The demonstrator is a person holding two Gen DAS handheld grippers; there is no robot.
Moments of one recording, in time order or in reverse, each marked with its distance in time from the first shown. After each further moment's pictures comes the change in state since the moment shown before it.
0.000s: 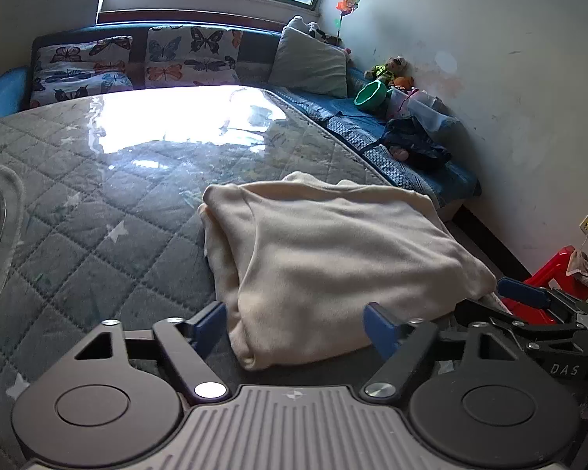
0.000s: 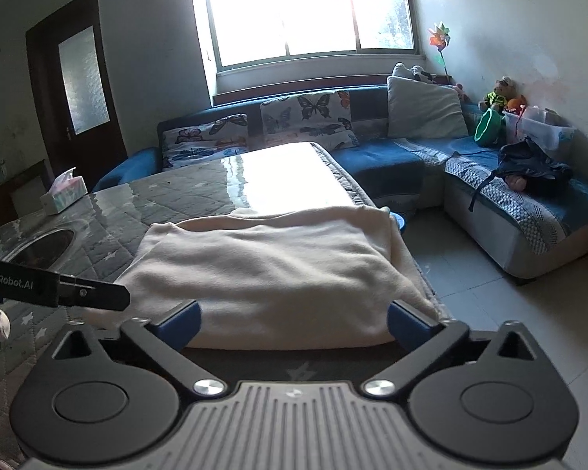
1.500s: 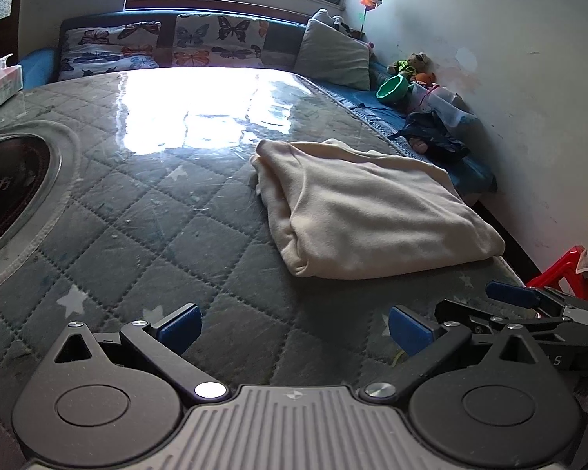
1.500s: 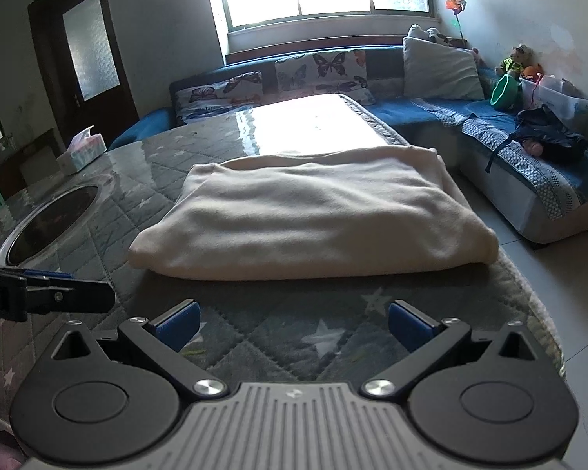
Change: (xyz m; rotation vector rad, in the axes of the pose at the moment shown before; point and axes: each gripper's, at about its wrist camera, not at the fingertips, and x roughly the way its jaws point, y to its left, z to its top) left arm -0.040 0.018 -0.044 -0.050 0.024 0.051; right arm -0.001 0.042 -0.026 -0.005 0.134 0.028
